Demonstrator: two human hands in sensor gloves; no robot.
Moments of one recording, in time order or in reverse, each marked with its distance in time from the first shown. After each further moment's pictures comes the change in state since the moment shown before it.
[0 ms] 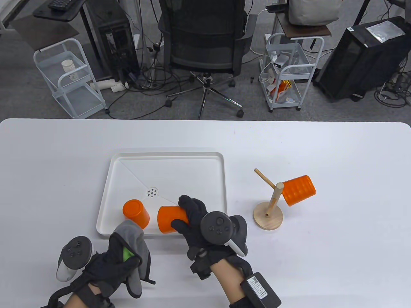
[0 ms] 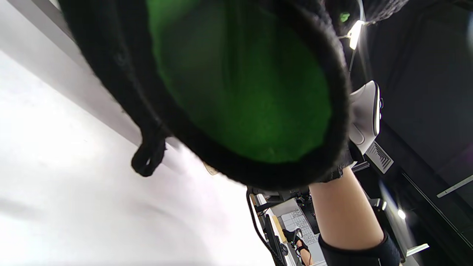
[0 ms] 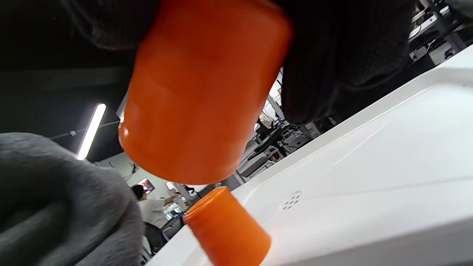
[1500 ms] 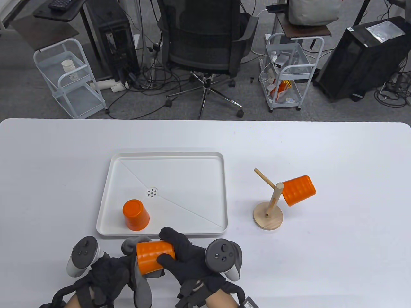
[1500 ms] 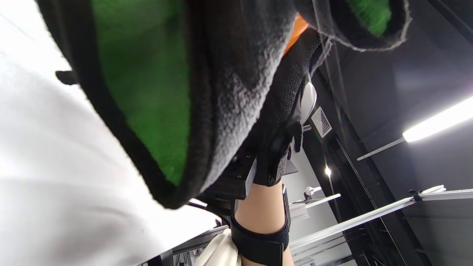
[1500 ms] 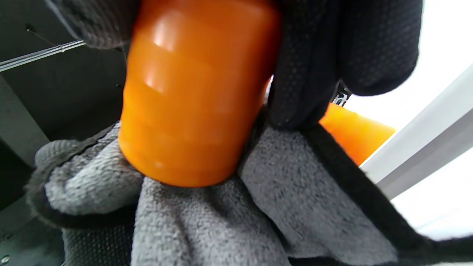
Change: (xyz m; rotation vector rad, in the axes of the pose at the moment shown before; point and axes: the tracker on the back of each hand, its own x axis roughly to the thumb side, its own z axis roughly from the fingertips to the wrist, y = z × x) left_hand 0.005 -0.019 -0.009 -0.226 -0.166 0.164; right_hand 0.004 0.047 0.045 0.107 -0.156 -0.463
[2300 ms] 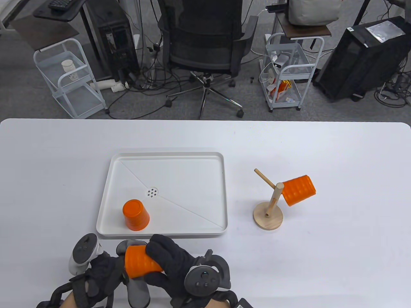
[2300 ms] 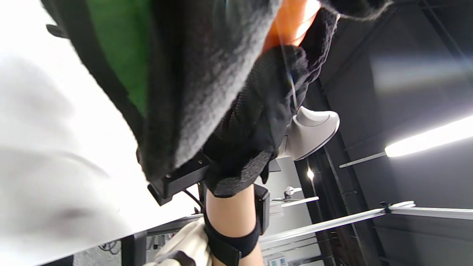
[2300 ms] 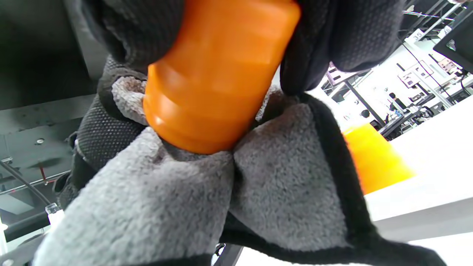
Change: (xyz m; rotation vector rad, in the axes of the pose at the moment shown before) left_hand -0.006 0.002 0.000 -0.037 0.004 0.113; right_hand 0.023 0.026 0.008 0.023 -0.257 0.351
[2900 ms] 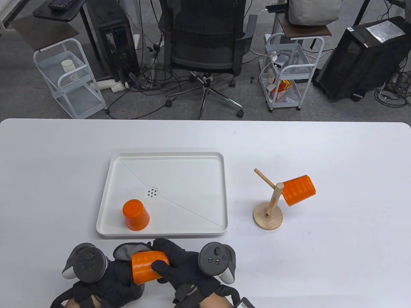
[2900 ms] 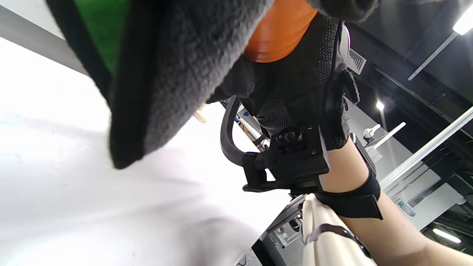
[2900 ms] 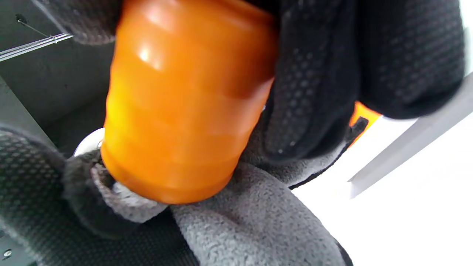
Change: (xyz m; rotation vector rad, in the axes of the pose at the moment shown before) left_hand 0.029 -0.016 -0.002 -0.031 0.071 -0.573; right_hand -0.032 -0.001 0.002 0.011 0.281 -0.387
